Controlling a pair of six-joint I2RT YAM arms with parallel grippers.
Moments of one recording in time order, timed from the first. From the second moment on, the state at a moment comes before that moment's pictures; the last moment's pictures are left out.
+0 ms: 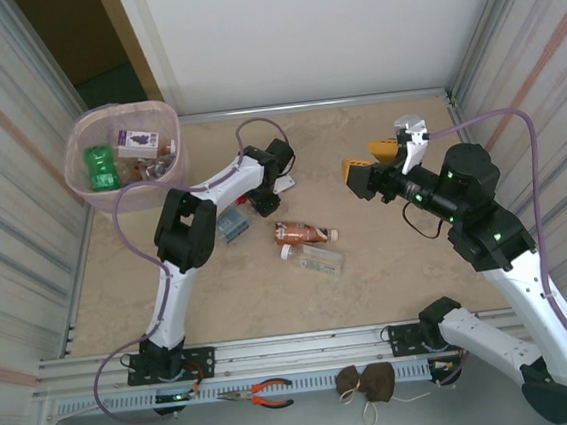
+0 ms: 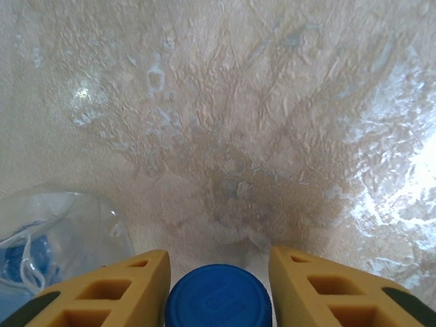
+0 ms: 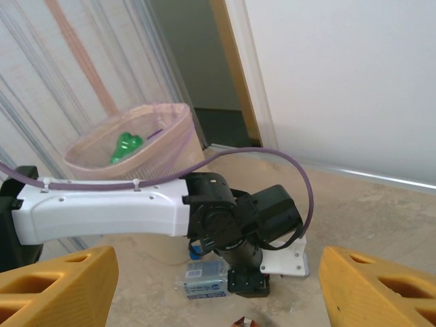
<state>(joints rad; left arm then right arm) -0.61 2.27 1.86 -1.03 -0.26 0.38 0.47 0.81 1.15 -0.43 -0.27 0.28</state>
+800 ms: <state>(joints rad) -0.61 2.02 1.92 -1.06 -0.09 0.35 0.47 0.81 1.15 -0.43 -0.27 0.28</state>
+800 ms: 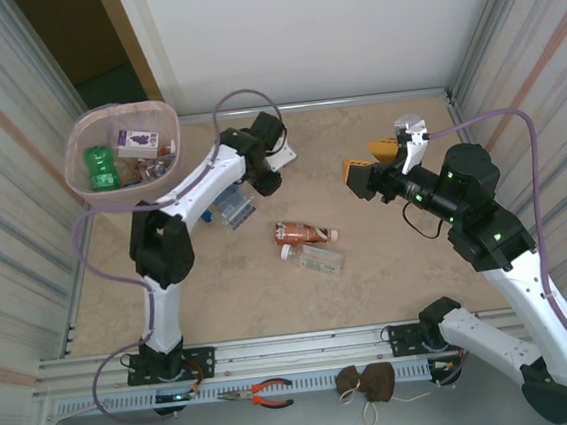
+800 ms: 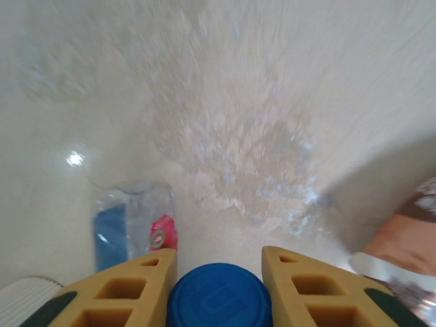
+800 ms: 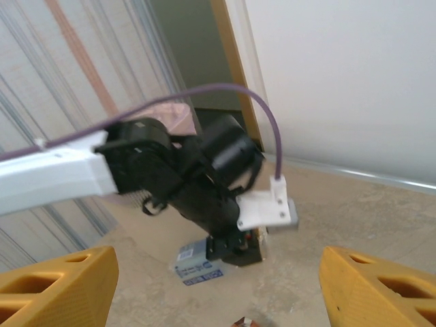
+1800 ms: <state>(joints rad) 0.03 1.27 1.65 -0.42 0.38 -0.27 0.47 0.80 1.15 -0.41 -0.27 0.28</state>
